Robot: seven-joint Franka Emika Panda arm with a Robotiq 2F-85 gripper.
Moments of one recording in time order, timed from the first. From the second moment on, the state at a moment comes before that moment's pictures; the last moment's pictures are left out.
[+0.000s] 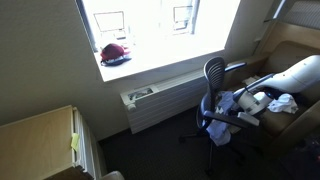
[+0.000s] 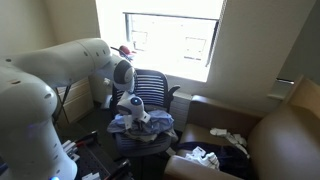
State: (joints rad) arm 0.24 1.42 0.24 -1.48 1.30 3.29 -0.57
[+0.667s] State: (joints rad) arm 0.34 1.45 0.11 -1.47 1.30 3.29 -0.41
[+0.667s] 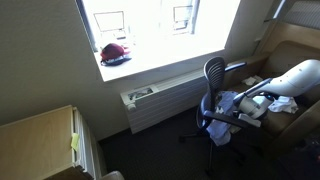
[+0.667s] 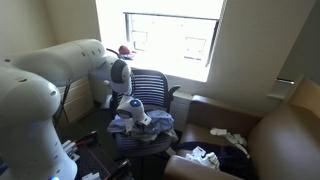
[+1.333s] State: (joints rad) arm 0.49 1.35 -0.09 -1.34 1.36 3.47 -0.18
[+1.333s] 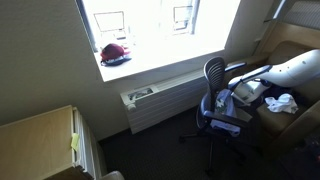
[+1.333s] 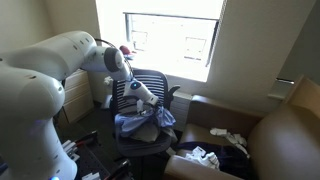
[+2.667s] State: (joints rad) arm 1.07 1.23 -1.28 -2.03 1.81 3.46 0.36
